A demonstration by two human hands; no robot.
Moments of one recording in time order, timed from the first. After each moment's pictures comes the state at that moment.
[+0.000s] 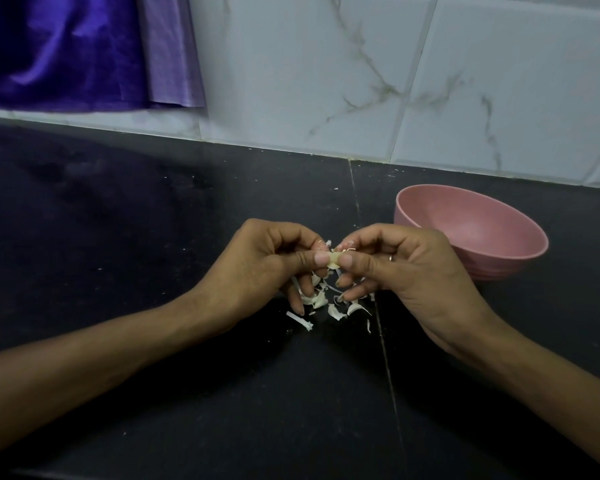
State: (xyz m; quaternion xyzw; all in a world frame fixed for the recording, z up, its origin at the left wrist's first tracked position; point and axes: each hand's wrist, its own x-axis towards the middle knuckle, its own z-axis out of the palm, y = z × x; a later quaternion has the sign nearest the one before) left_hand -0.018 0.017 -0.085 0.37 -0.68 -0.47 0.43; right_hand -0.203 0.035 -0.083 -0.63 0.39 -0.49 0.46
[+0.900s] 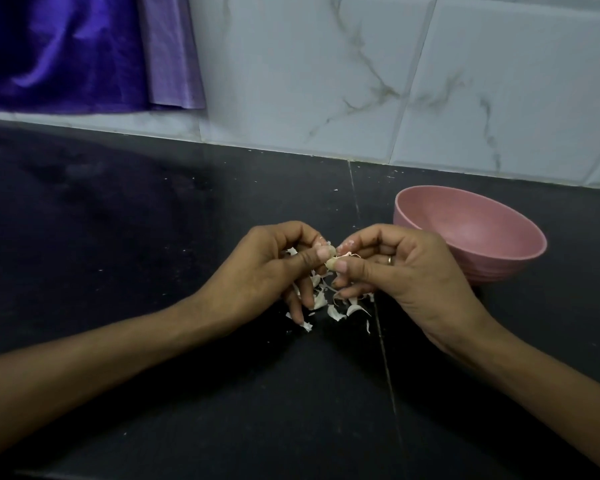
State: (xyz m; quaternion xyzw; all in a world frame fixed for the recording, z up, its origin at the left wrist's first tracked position) left_hand -0.020 0.021 -0.085 0.35 -0.69 -0.48 0.41; right_hand -0.202 0.037 -0.082 -0.63 0.41 -0.48 0.45
